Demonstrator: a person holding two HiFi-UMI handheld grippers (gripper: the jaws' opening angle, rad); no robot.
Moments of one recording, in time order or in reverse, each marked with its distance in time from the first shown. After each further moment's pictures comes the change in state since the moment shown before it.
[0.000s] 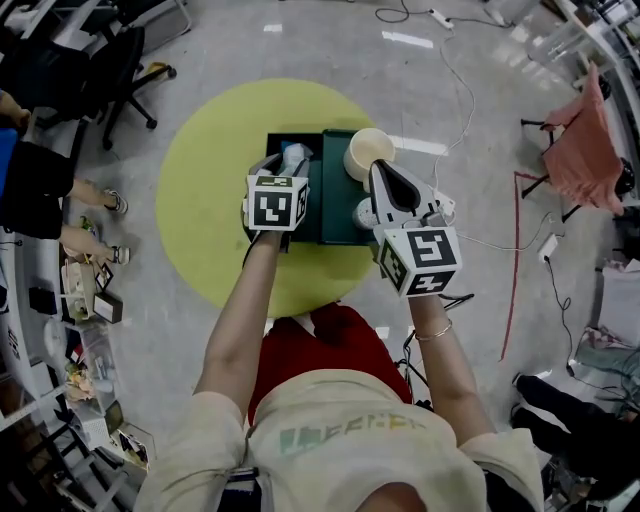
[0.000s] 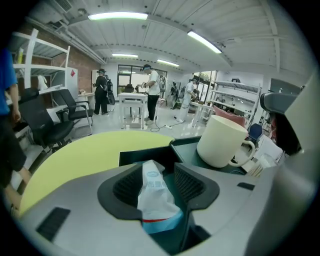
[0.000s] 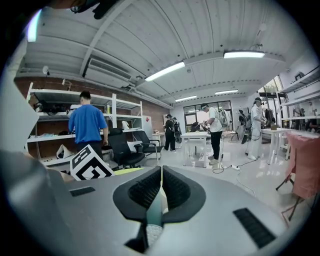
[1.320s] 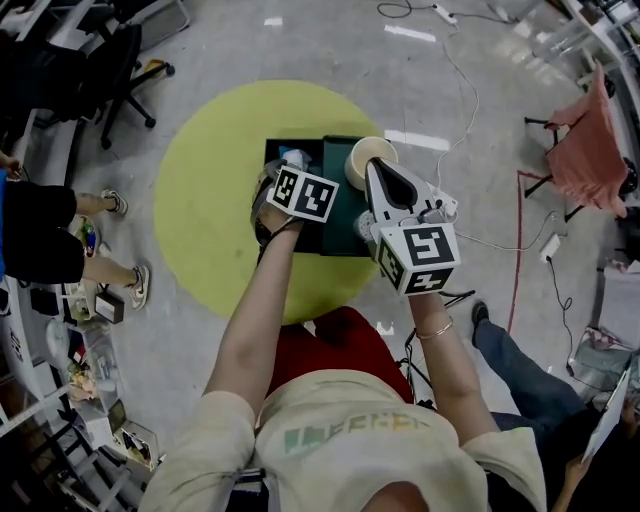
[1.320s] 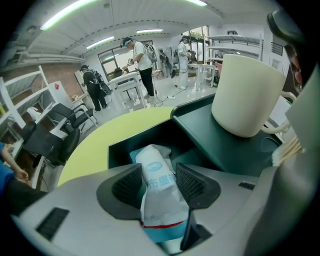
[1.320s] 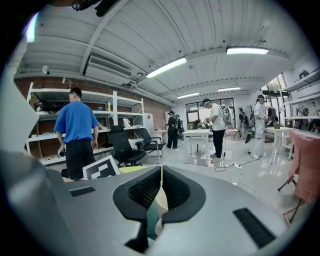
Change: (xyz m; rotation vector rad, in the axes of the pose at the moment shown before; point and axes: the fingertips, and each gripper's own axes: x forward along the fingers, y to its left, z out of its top) left arm 0.053 0.015 -0.034 0.242 0.337 0.172; right arm 0.038 -0.006 -0.002 -0.009 0.034 0.026
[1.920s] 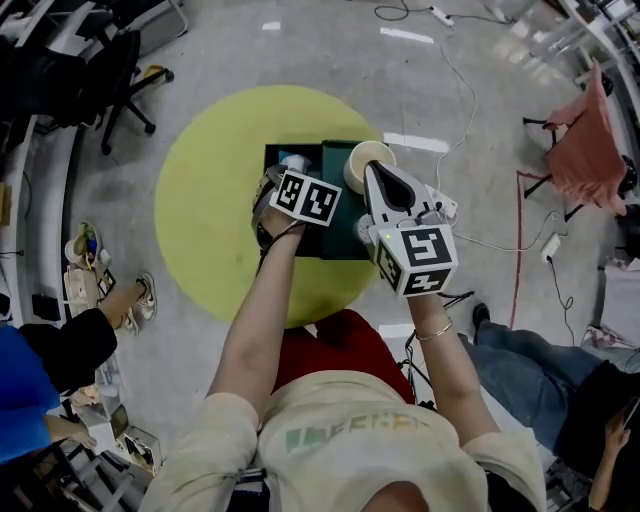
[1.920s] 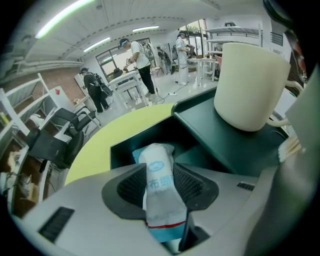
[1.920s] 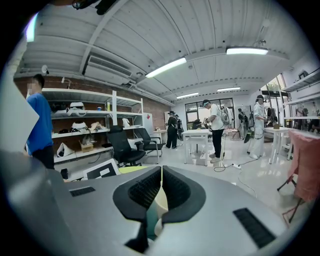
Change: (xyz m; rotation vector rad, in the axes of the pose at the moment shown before) left arm 0.002 0.002 -0.002 0.046 0.032 0.060; right arm -0.001 -0.003 0.000 0.001 0.000 -0.008
